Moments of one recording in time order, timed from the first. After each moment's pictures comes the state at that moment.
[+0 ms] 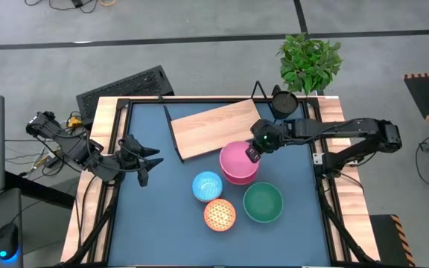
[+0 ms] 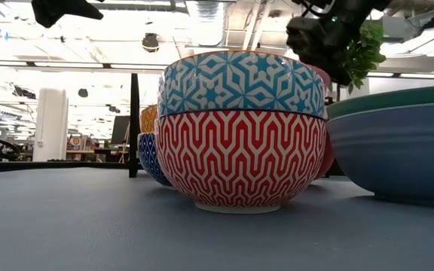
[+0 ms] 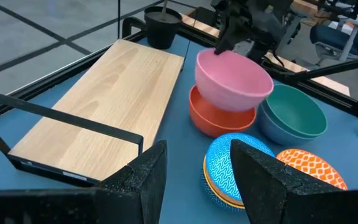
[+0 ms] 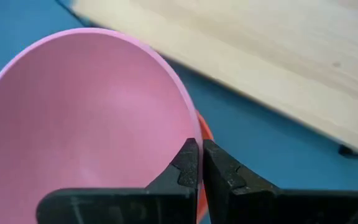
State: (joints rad) left arm -0.54 0.79 0.85 -0.62 -0.83 -0.72; right arm -0.12 1.30 1.02 -0.65 0.12 0.63
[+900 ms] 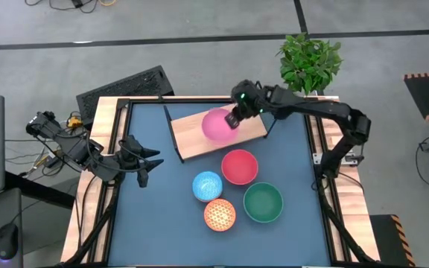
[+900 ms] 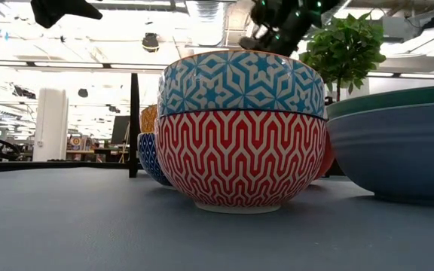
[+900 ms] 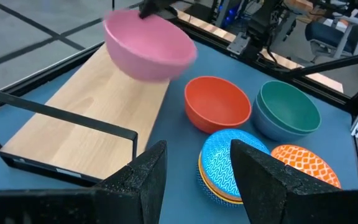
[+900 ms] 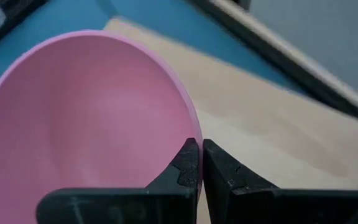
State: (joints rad) left arm -0.54 0.79 0.85 -0.62 -0.81 -0.73; right arm -0.44 1.64 1.43 -0.64 0.03 0.36
